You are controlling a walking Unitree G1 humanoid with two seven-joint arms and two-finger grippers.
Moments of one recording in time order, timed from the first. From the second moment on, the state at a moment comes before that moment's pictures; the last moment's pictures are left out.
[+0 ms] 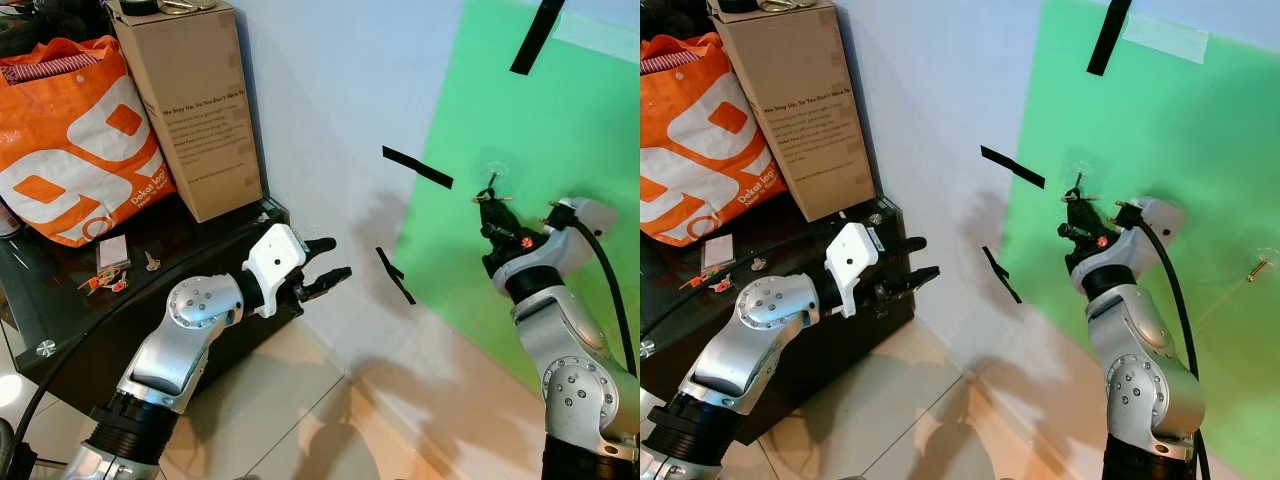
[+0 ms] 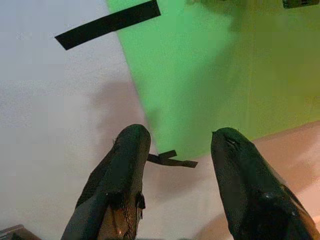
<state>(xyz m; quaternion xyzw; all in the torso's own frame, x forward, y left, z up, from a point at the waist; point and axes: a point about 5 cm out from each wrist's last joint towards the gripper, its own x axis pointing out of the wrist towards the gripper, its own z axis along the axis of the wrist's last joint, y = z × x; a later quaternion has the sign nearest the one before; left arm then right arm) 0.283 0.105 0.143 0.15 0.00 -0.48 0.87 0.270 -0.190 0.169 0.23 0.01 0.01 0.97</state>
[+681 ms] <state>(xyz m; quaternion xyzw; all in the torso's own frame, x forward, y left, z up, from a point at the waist) 0.281 0.092 0.166 0.07 -0.04 -0.51 0.85 0.269 -0.189 0.167 0.22 0.03 0.01 0.98</state>
